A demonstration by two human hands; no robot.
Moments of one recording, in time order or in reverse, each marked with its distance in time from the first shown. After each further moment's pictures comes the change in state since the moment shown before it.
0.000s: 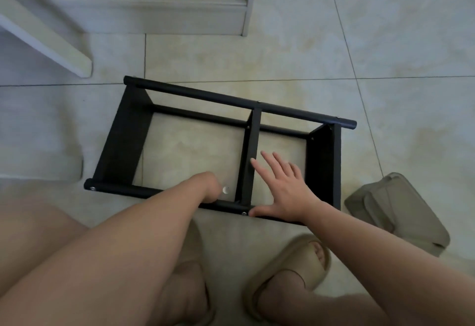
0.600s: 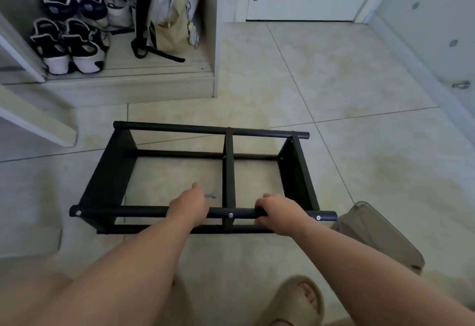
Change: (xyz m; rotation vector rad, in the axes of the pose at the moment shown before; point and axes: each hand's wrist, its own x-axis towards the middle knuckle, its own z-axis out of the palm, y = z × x) left_hand -0.006 0.027 -0.044 0.068 0.411 0.217; right_hand 0.005 0.019 -0.060 0.088 -0.021 0.238
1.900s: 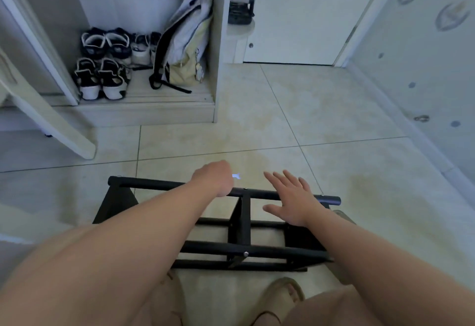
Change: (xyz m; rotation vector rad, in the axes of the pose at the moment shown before) left_hand -0.093 0.079 -0.086 0.111 0.103 0.199; right_hand -0.106 0.011 -0.061 -0.079 0.262 0.010
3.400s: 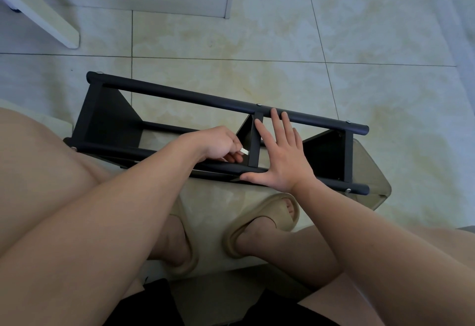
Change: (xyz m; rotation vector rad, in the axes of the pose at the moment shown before) left_hand -0.031 -0.036 0.105 -0.828 -0.472 -0.059; right_hand -0.031 -0.040 0.094 0.101 0.136 -0.146
